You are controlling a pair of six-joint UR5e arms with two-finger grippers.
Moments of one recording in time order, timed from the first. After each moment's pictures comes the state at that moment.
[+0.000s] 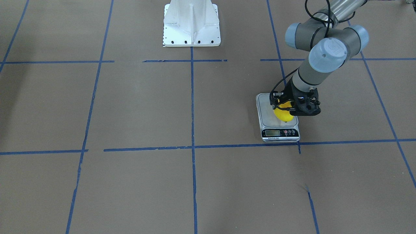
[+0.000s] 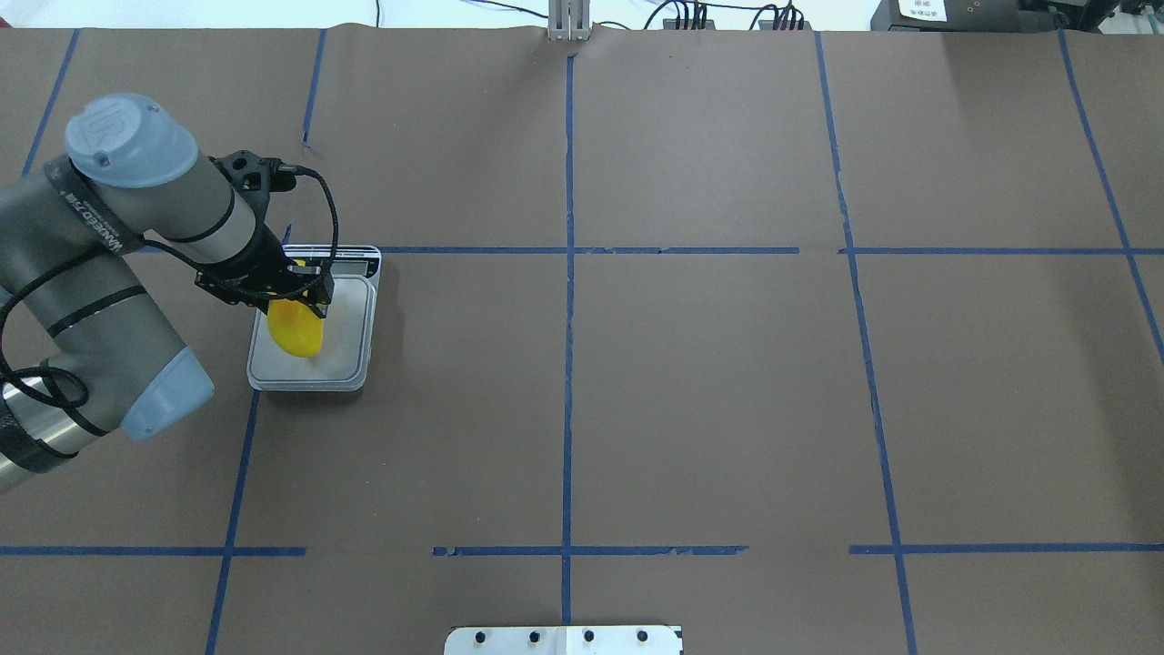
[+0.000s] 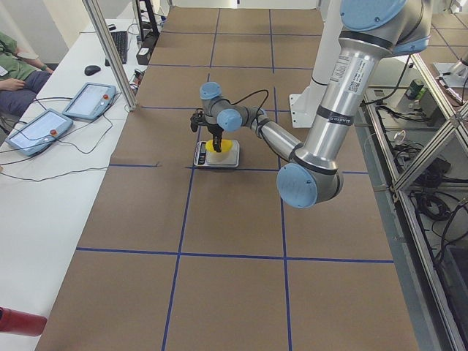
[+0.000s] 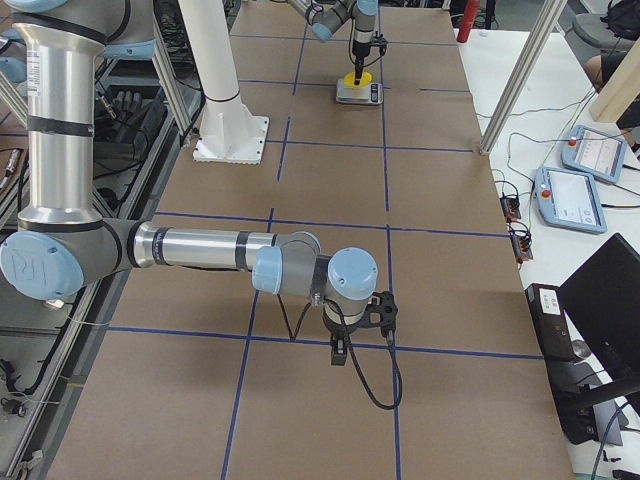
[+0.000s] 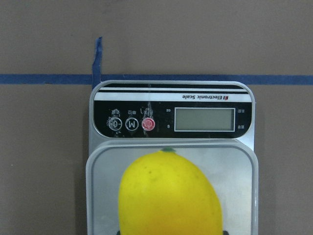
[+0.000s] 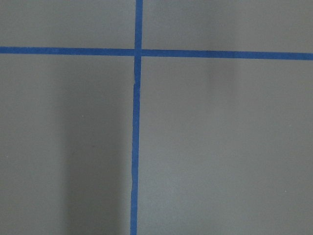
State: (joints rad) left arm -0.79 -1.94 -1.71 -1.70 -2.15 -0.94; right arm 1.62 -1.66 1.66 -1.68 2.35 -0.12
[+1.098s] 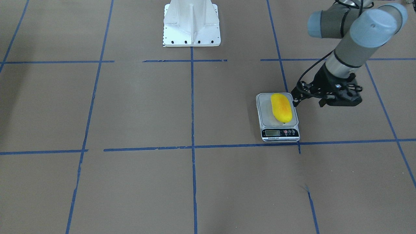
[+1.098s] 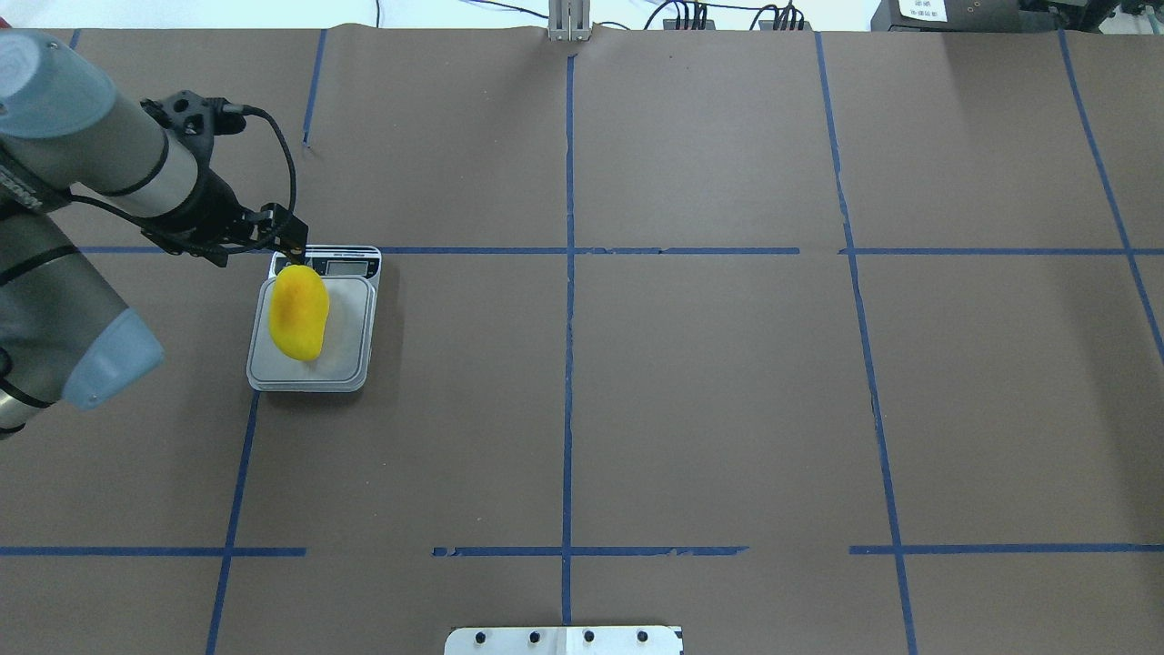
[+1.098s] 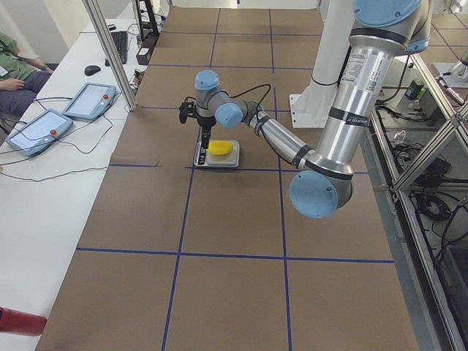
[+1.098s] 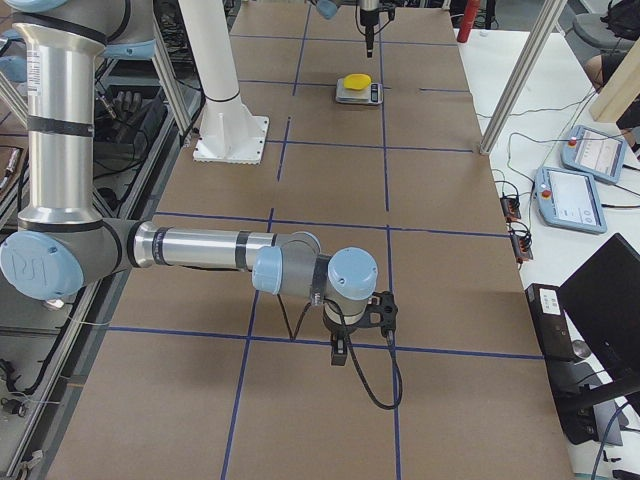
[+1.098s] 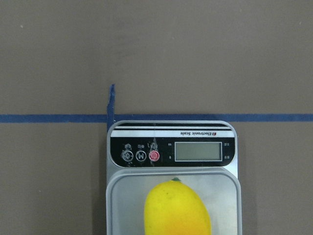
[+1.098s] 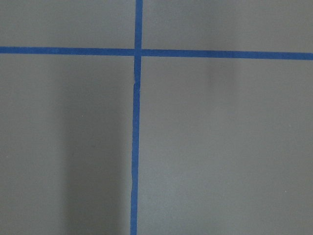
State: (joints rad) left arm -1.00 -1.81 -1.90 -1.70 -2.16 -0.83; right arm 1.62 -1.66 1.66 -1.68 2.35 -0.12
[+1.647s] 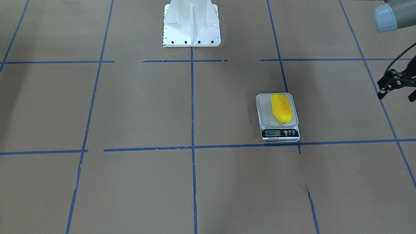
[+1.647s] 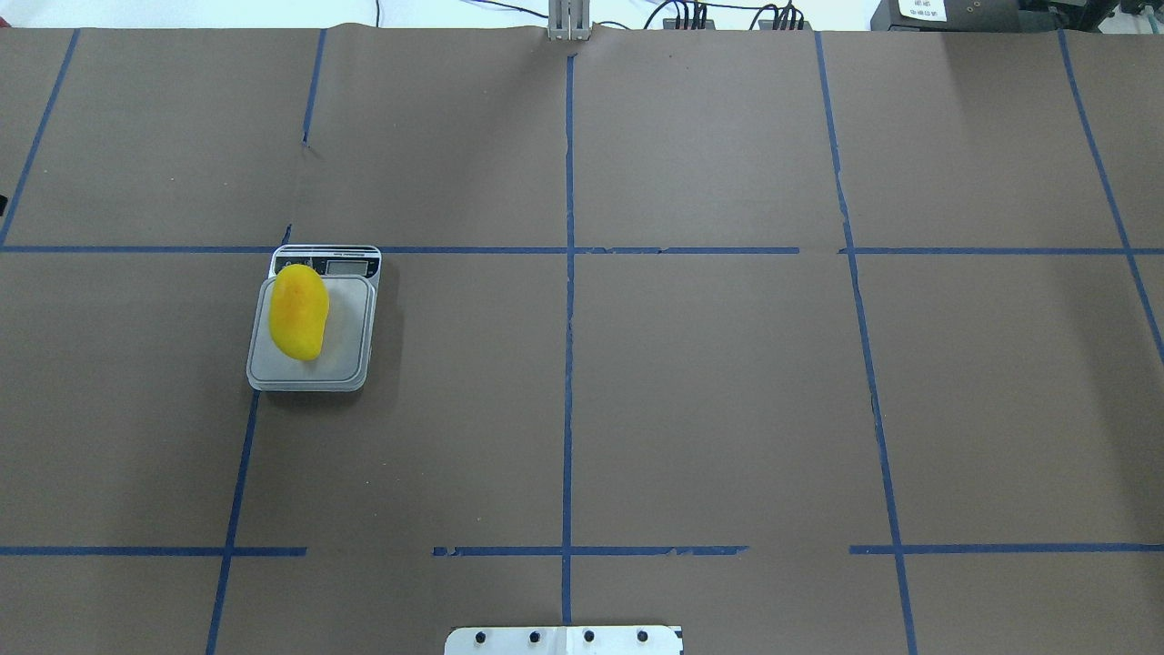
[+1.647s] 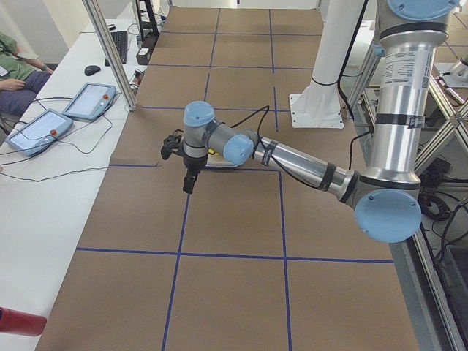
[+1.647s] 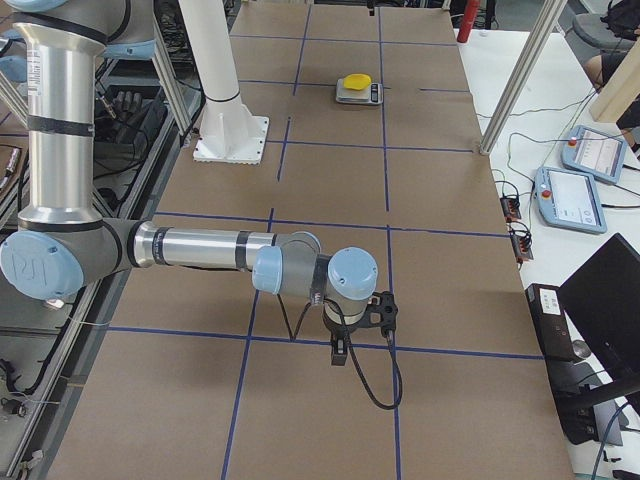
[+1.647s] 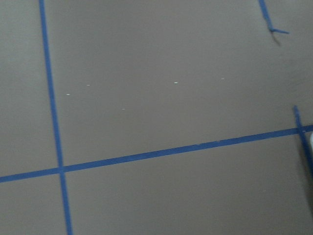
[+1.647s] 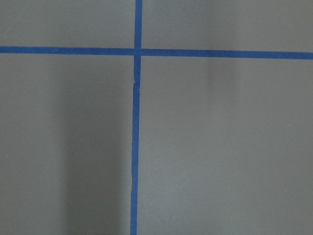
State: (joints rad) left arm -1.34 -1.61 -1.81 -1.71 -2.20 -0.25; right arm 1.62 -1.66 1.66 -1.68 2.35 -0.12
